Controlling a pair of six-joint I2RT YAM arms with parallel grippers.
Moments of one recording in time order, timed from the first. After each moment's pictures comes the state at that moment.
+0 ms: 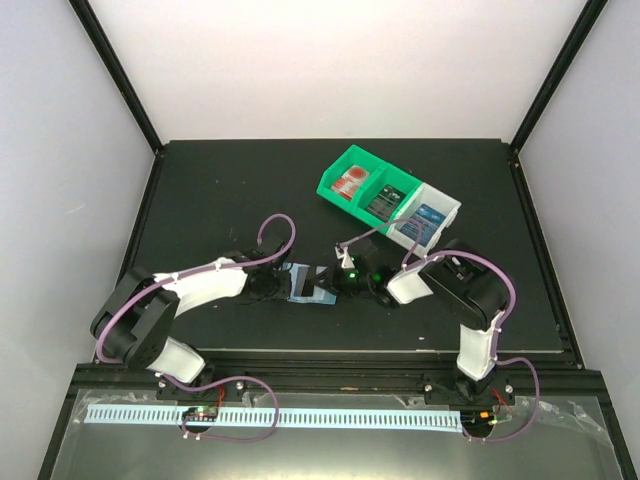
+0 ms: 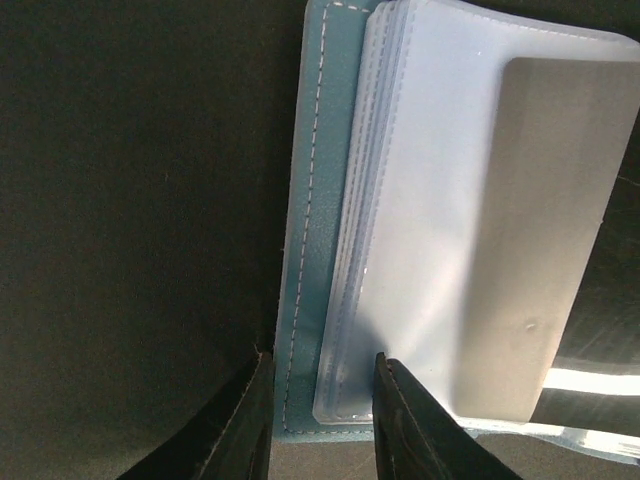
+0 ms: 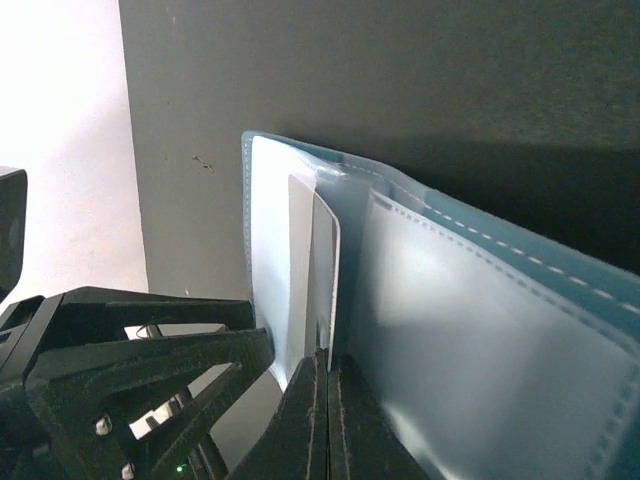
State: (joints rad) left arm -0.62 1.48 0.71 -0.47 0.01 -0.61; right arm 0.77 1.88 0.68 0.59 -0.47 1.12
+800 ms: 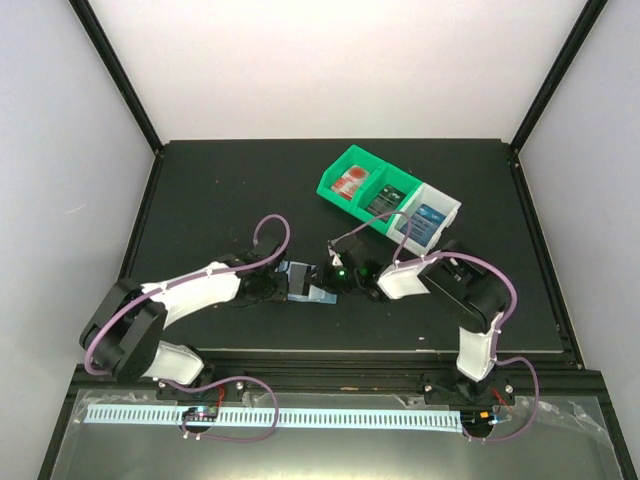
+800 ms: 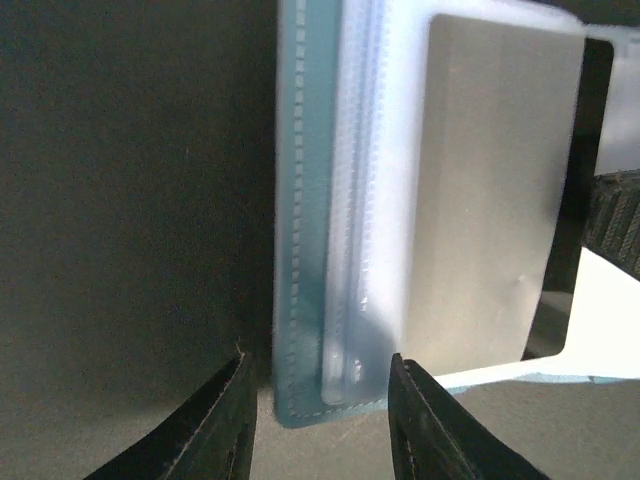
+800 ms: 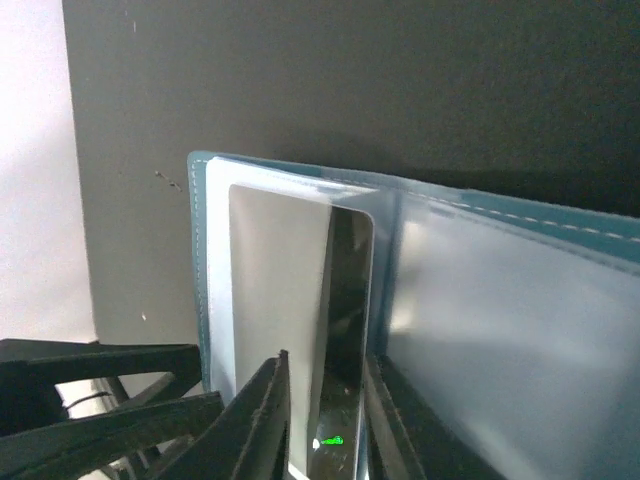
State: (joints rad) left arm -0.61 1.42 0.69 -0.49 0.00 -0.62; right arm 0.81 1.90 0.80 0.42 -0.37 1.09
